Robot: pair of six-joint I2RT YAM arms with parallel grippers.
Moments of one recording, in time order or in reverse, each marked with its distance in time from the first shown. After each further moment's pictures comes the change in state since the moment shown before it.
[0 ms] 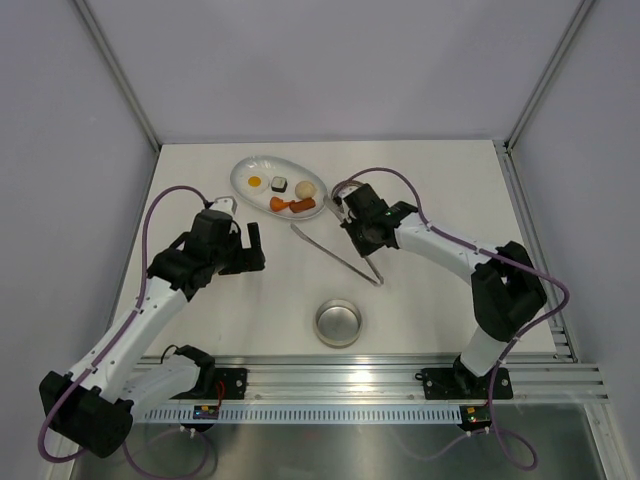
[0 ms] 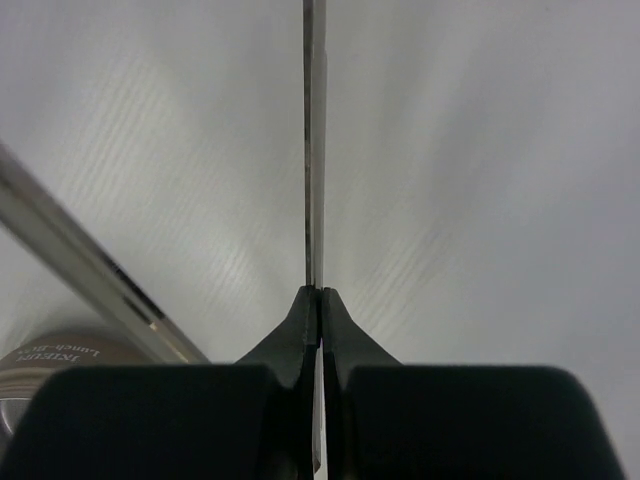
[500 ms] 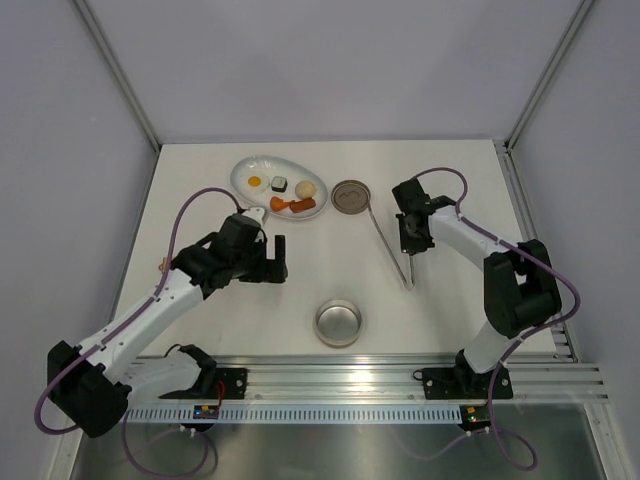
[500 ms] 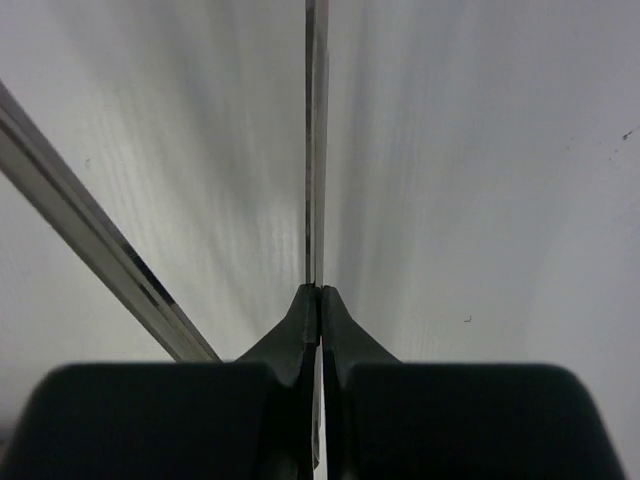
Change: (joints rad) left arm -0.154 0.087 0.000 0.013 0.048 -0.016; right arm -0.309 -0.074 -0.141 -0.086 0.126 0.265
